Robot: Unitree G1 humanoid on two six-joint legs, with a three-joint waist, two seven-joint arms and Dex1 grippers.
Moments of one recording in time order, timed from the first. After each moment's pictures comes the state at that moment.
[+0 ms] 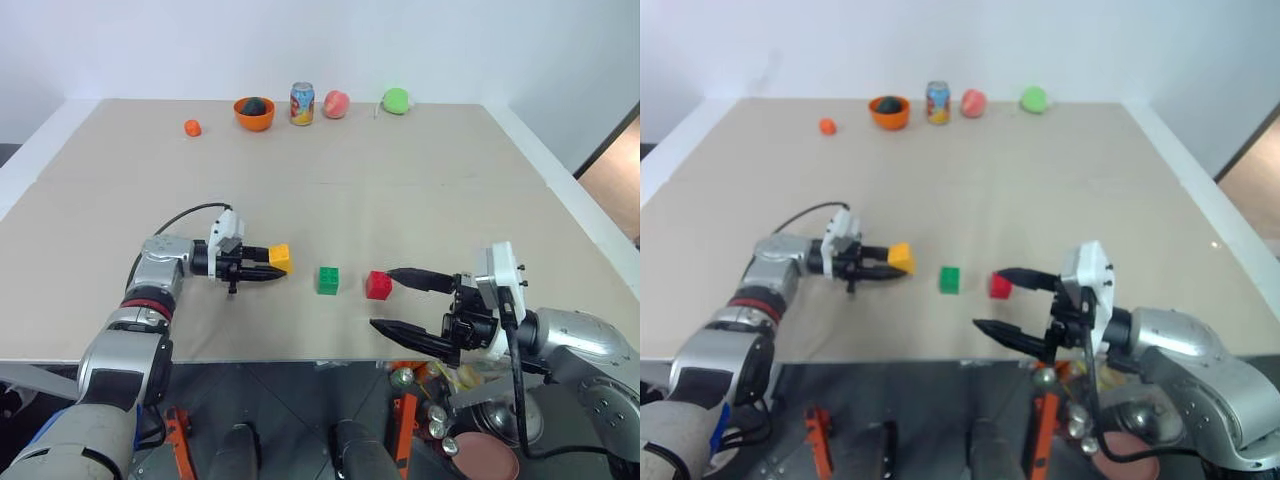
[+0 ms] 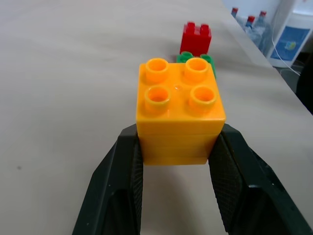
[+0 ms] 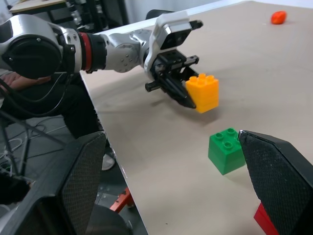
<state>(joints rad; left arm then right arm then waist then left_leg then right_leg) -0.96 0.39 0.01 1.18 -0.15 -0.29 -1.59 -0.04 -0.78 -0.25 -0.67 0.87 0.67 0.80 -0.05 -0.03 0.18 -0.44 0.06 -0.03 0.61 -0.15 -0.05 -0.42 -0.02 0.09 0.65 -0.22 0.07</state>
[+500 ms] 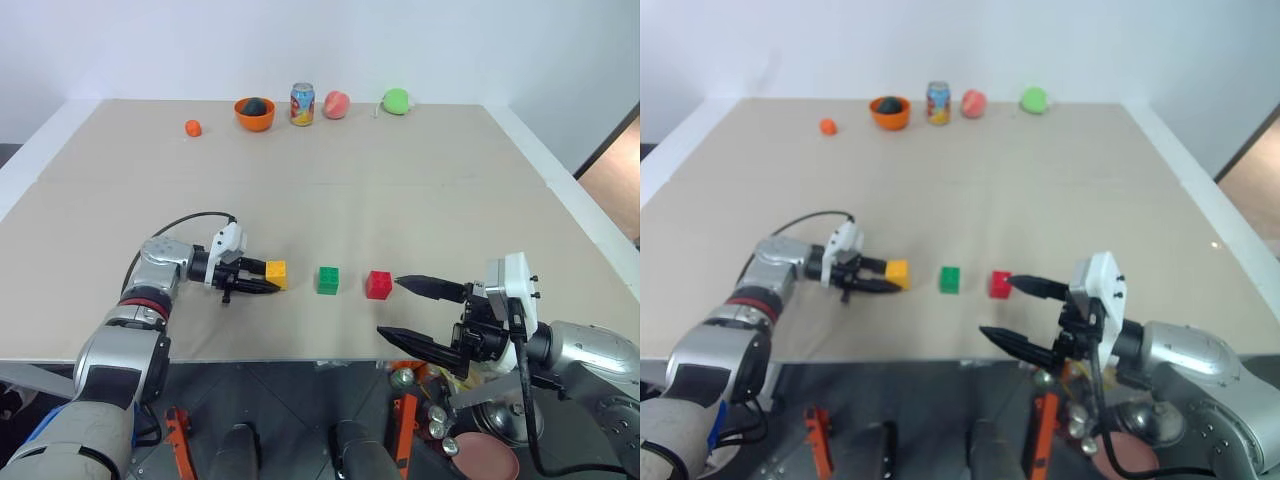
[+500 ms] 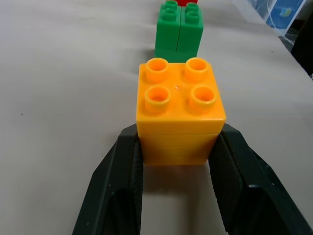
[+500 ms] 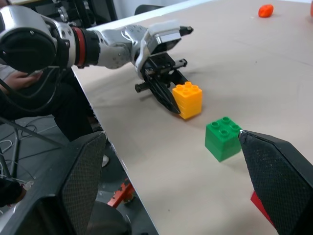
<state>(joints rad) -0.97 0.41 -0.03 1.25 -0.07 -0.37 -1.60 0.04 -0.82 -0.31 -0.71 0.90 0.67 0.78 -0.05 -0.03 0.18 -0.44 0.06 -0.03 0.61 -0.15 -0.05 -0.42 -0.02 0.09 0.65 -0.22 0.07</state>
